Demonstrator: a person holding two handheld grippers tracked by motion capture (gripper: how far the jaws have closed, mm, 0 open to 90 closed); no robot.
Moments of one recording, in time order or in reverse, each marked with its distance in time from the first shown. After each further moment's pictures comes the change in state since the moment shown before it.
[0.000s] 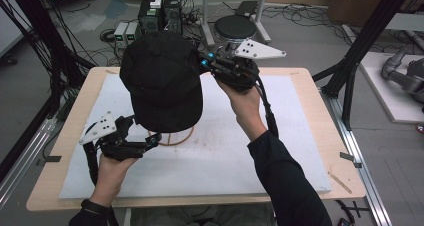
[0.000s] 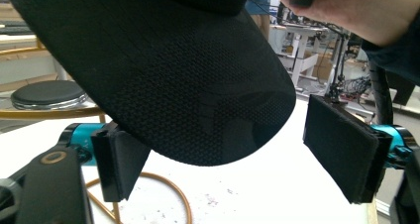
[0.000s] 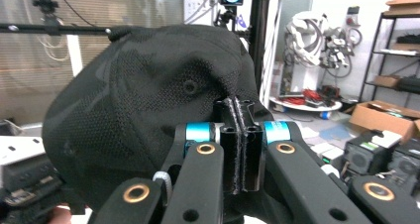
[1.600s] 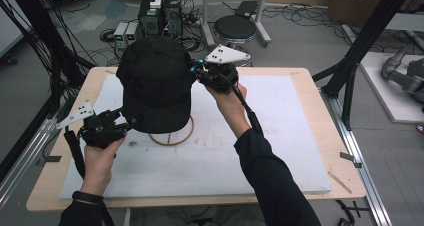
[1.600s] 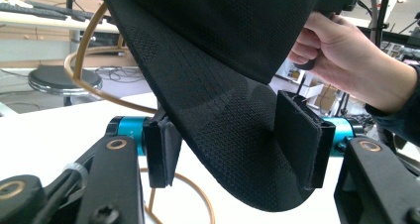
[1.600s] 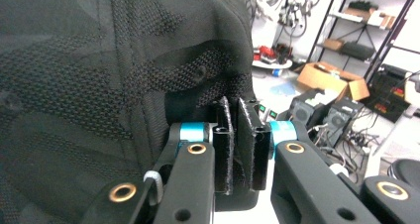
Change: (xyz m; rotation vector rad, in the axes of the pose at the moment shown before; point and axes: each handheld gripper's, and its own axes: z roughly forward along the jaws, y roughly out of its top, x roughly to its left) left arm 0.043 0.006 -0.027 -0.045 0.048 -0.179; right arm -0.004 -0.033 0.049 0.221 -0.170 -0.124
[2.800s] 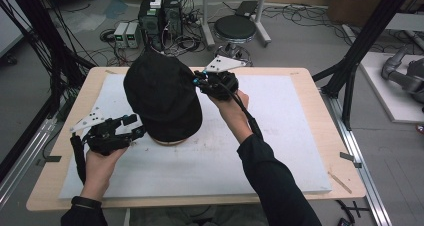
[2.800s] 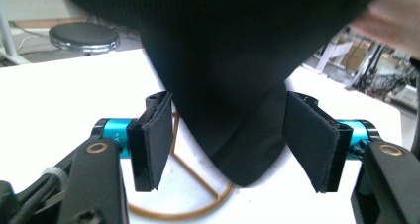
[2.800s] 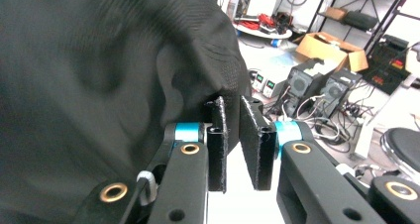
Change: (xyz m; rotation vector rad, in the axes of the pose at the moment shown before) left arm 0.003 -0.021 0.003 0.163 0.088 0.042; right arm 0.000 -0.027 0.002 0.114 -0.019 -0.004
